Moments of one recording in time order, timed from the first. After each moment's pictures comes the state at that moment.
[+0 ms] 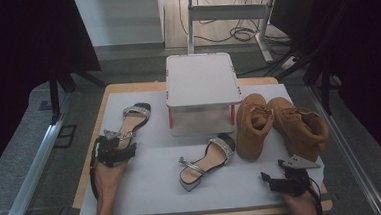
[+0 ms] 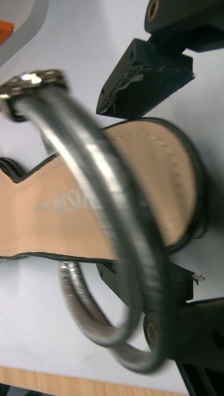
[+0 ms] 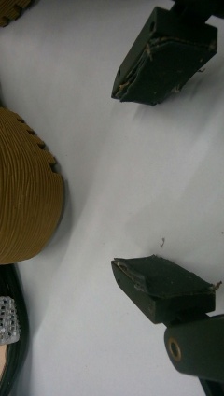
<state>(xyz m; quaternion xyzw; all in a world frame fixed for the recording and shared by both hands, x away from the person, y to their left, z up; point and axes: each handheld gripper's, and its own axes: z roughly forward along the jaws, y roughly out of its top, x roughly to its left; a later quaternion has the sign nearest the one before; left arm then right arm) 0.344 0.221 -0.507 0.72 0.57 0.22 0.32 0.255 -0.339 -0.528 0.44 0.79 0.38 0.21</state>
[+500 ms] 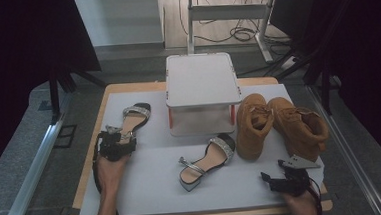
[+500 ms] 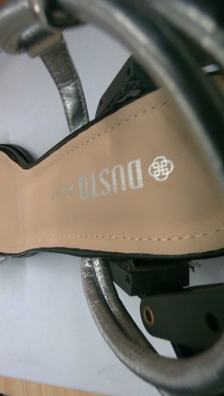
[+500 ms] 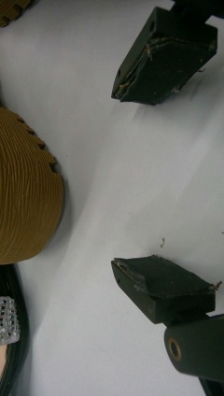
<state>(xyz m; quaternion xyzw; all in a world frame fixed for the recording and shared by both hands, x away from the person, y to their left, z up) 0.362 0.223 -0.515 0.72 0.58 0.22 0.31 0.255 -0.339 -0.528 0.45 0.79 0.38 0.21</state>
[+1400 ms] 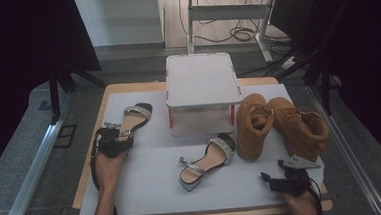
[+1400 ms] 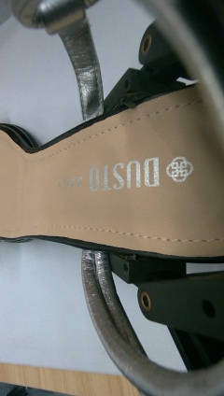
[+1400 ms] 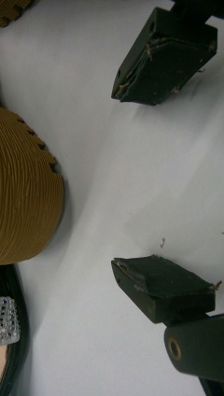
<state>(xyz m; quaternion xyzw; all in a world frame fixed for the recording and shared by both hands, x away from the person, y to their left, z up) 0.372 0.229 -0.510 0.72 0.59 0.21 0.30 0.255 -0.339 -0.528 0.45 0.78 0.38 0.21</state>
